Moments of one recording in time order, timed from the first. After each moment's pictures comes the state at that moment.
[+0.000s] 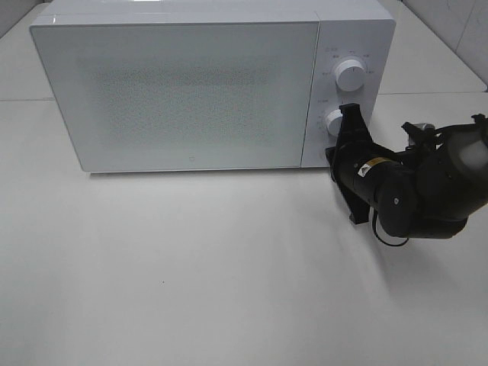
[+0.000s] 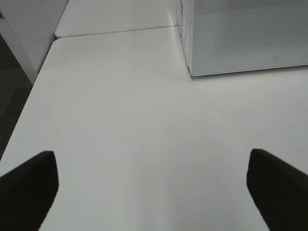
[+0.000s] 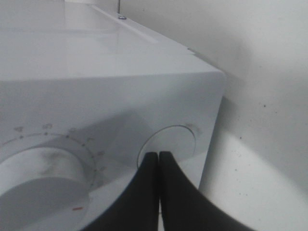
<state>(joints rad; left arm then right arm) 0.07 0.00 -0.50 -0.10 1.04 0.18 0.43 2.09 -0.72 0.37 -0.94 1.38</state>
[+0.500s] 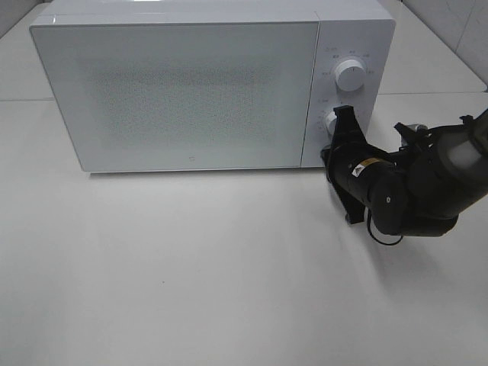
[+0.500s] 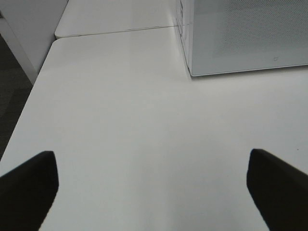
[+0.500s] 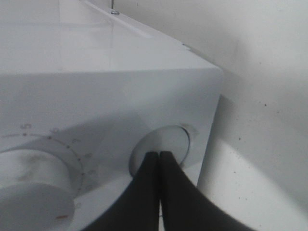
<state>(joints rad) 0.07 0.00 -0.50 -0.10 1.04 0.18 0.42 2.12 -0.76 0.37 -0.93 1.37</state>
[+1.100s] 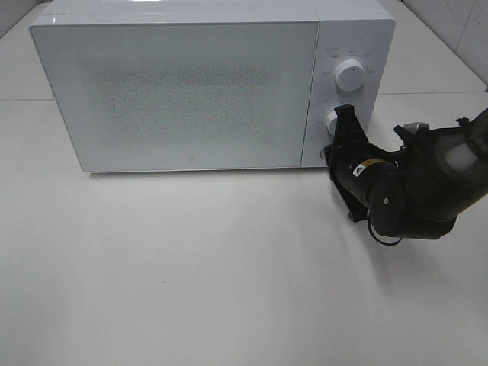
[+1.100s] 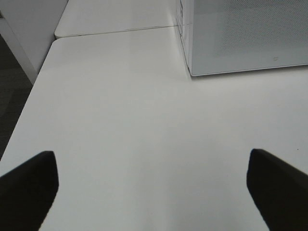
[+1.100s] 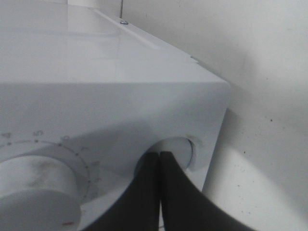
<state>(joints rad) 0.07 0.00 -0.50 -0.10 1.04 0.18 0.43 2.13 -0.76 0.41 -0.97 1.31</state>
